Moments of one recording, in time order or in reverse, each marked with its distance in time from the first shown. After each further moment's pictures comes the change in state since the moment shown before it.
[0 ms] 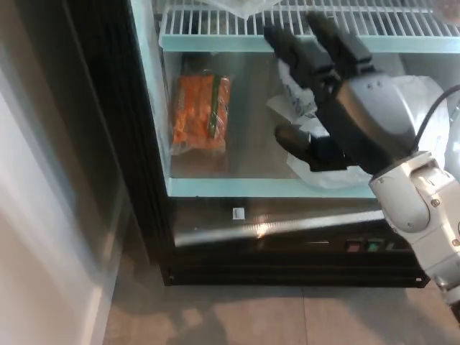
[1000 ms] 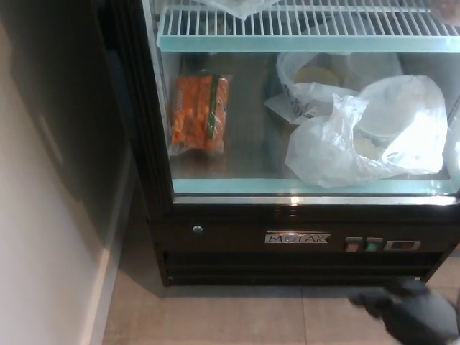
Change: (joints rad) left_arm -0.032 0.003 -0.007 0.019 0.003 0.010 -0.046; right_arm 0.446 -0.199 0.188 0.325 -0.072 0.019 0.031
